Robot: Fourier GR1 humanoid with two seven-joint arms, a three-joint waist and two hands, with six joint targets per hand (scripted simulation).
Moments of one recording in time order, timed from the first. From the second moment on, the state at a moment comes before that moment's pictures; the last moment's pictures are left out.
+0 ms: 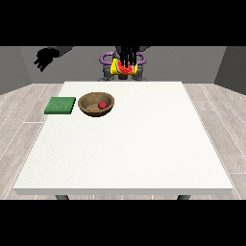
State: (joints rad) left arm -0.96 0.08 -0.59 -0.79 -1.06 0.25 0.52; right arm -0.29 -0.37 -0.39 -1.06 -0.34 0.27 -0.03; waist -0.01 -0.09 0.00
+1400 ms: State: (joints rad) left arm -0.84 0.42 0.31 -1.18 0.15 -0.26 0.18; right arm -0.39 -0.22 -0.42 -0.85 -0.31 0.10 -0.26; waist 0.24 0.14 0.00
